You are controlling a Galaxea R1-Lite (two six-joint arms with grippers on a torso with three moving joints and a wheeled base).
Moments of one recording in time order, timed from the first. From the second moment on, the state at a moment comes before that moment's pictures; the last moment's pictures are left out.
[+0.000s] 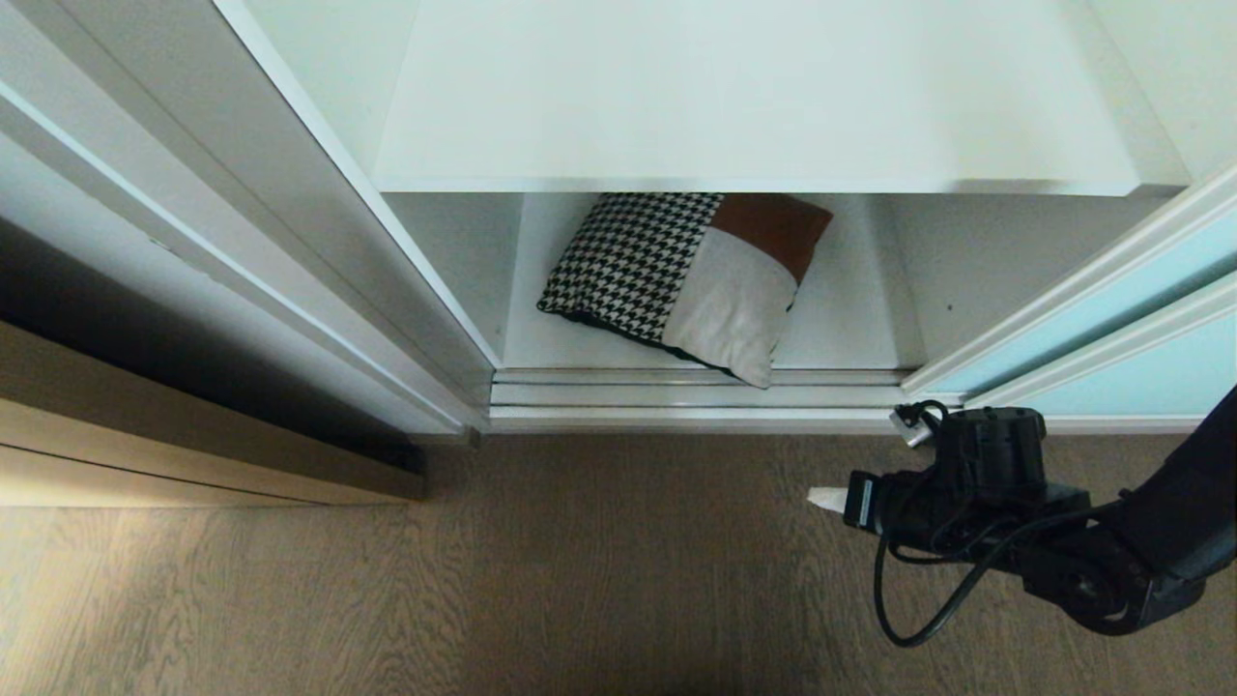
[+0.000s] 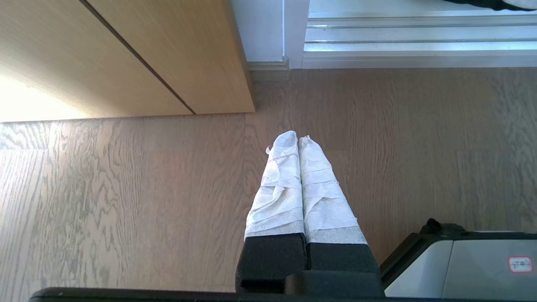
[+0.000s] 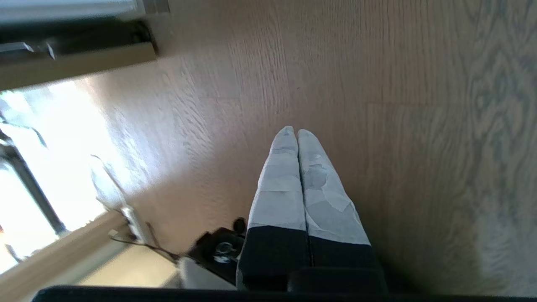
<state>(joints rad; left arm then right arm) 0.01 0.00 0.00 0.01 -0.03 0.04 0.26 2.01 -0.65 -0.87 0.35 0.51</state>
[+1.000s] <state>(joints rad) 0.01 0.00 0.00 0.01 -0.03 0.04 0.23 2.16 -0.76 -0.98 0.33 0.47</state>
